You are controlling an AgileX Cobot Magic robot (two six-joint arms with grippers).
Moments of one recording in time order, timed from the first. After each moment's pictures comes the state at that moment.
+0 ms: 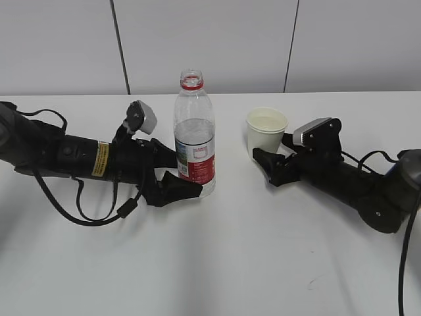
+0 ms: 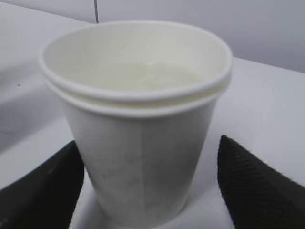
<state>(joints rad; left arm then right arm) -0.24 2.22 -1.17 1.45 -0.92 -0.83 0.07 2.38 -1.04 -0.52 -1.10 0.11</state>
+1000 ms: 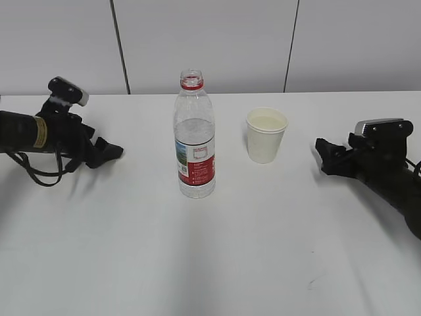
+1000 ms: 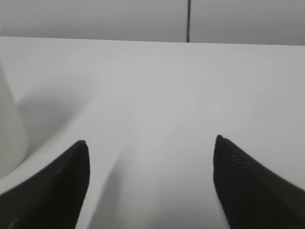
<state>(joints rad) 0.00 2.16 -1.20 1.40 -0.53 -0.83 -0.09 2.29 -0.85 -0.30 -1.14 0.09</state>
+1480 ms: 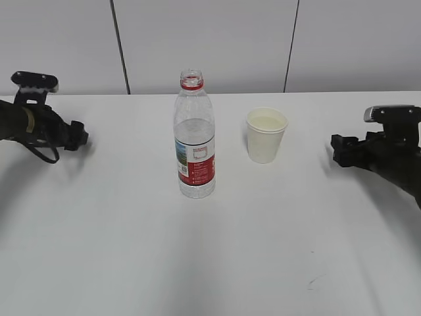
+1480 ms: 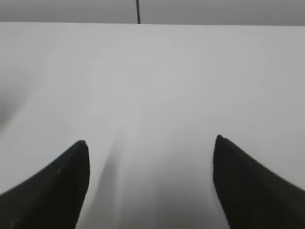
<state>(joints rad) 0.00 2.16 -1.27 1.05 -0.11 -0.83 -0.10 2.18 -0.86 -0.18 -0.89 0.08</state>
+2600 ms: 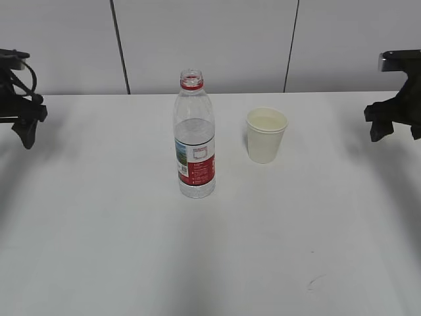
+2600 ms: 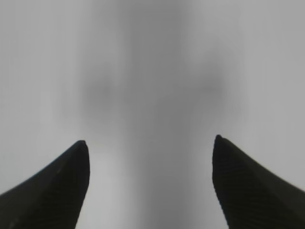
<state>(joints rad) -0.01 2.07 -1.68 0.26 1.11 -0.09 -0.10 1.96 -1.40 -0.13 0.67 0.08</state>
